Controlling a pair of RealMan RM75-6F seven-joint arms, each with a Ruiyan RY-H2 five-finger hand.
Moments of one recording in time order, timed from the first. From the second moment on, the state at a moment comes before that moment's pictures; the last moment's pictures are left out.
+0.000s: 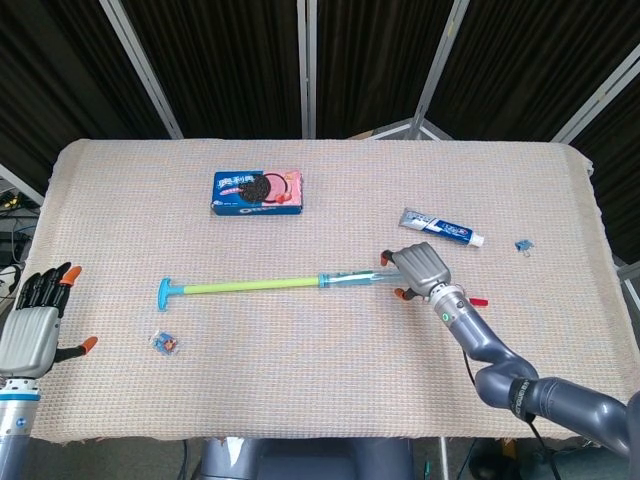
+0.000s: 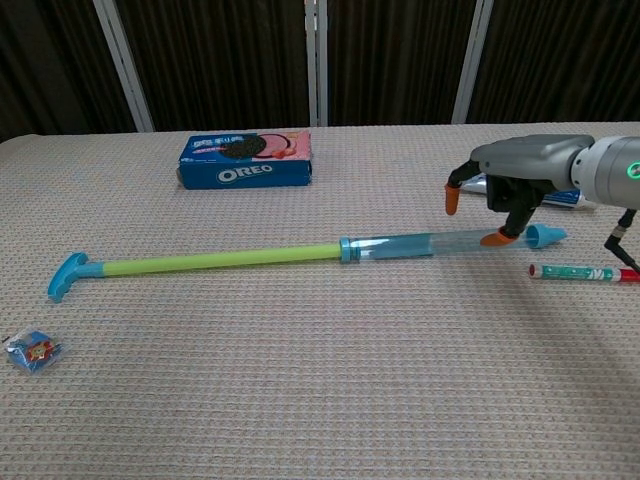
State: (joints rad) left arm -0.13 -1.19 -0.09 -1.72 1.38 1.42 0.21; right arm 0.79 -1.47 0.22 -1.32 -1.12 0.70 -0.32
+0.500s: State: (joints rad) left arm -0.14 -1.19 -0.08 -1.72 1.37 1.40 0.22; right arm 0.82 -1.54 0.18 -1.19 -1.06 0.71 -0.37
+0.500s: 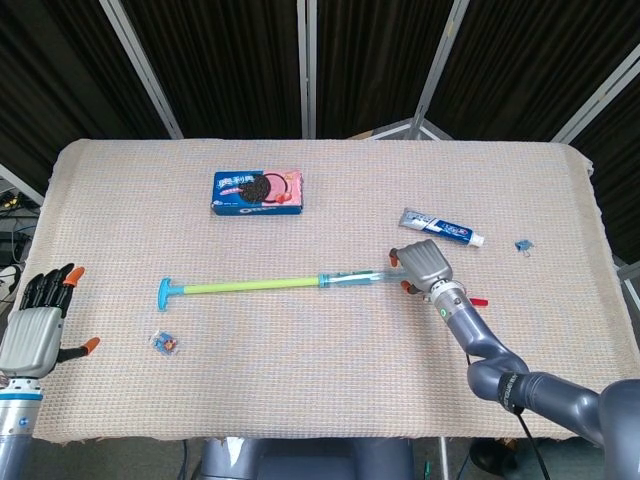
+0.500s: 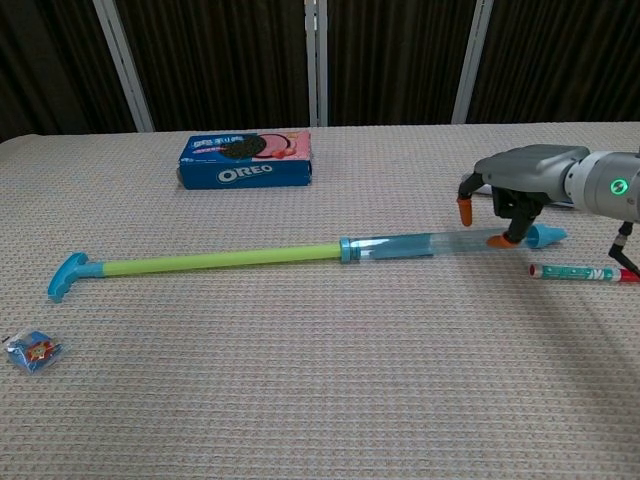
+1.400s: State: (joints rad) left arm -0.17 -1.20 -0.08 -1.71 1.34 1.37 0.23; right arm 0.82 -1.59 0.15 -1.11 -1.09 0.73 -0.35
